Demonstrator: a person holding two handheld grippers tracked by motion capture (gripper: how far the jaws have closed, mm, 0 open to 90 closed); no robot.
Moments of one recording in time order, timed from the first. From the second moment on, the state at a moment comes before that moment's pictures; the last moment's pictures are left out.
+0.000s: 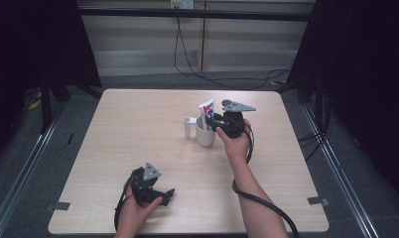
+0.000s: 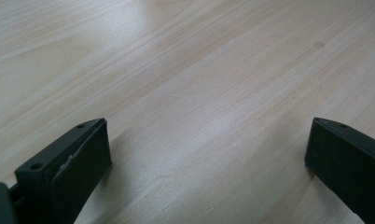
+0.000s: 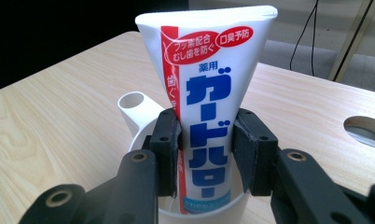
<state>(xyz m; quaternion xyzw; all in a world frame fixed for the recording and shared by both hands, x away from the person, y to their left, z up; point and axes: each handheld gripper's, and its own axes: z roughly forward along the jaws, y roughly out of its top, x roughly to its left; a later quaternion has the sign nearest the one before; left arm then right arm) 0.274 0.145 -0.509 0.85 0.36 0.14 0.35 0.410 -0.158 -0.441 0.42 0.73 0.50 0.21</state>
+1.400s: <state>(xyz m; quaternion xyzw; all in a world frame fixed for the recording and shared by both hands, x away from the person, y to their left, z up) 0.274 0.145 -0.509 0.85 0.36 0.14 0.35 0.404 -0.157 -0.445 0.41 0.75 0.48 0.19</state>
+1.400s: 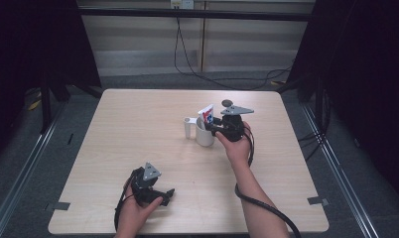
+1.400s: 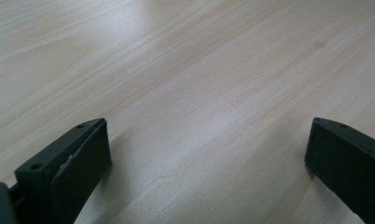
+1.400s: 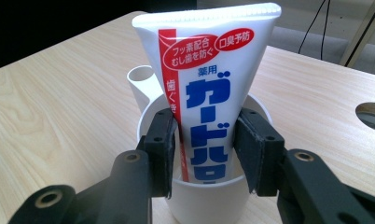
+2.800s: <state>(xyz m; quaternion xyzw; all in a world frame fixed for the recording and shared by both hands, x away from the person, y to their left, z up) 0.274 0.145 -0.509 0.85 0.36 0.14 0.35 0.396 -0.158 -0.430 0.40 0.78 0.44 0.18</state>
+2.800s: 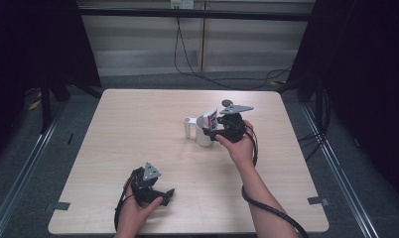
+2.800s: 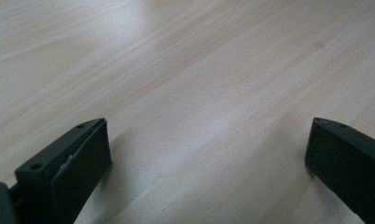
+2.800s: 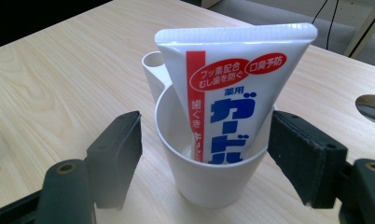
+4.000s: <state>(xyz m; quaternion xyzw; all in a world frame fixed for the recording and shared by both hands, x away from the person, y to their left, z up) 0.274 0.145 -0.509 0.85 0.36 0.14 0.35 0.362 -0.193 -0.438 0.40 0.79 0.43 0.16</state>
